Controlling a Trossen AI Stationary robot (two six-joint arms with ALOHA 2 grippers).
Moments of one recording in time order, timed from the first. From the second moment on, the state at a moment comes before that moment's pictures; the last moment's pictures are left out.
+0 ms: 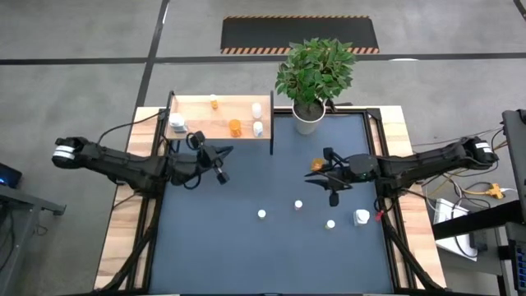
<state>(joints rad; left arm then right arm) -0.07 1.00 0.52 0.25 -0.71 0.09 0.09 0.95 0.43 0.20 0.07 -0.44</state>
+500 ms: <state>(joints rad) 0.15 1.02 0.56 0.12 -0.60 0.06 0.04 0.76 0.28 0.35 0.05 -0.55</state>
